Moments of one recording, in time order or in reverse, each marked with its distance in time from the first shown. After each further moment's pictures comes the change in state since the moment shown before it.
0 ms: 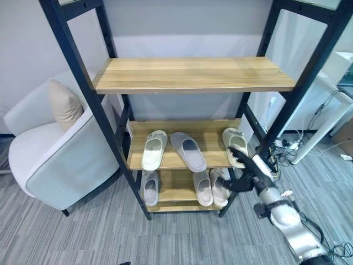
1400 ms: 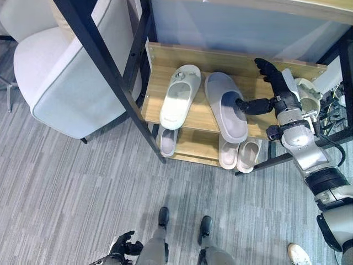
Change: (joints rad) left arm -0.119 0.037 -0.142 -0.053 -0.139 -0.073 0.042; right arm -0.725 -0.196 0.276 0.457 0.180 -0.036 -0.087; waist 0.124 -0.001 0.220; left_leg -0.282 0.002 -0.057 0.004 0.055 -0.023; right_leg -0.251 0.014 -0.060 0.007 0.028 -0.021
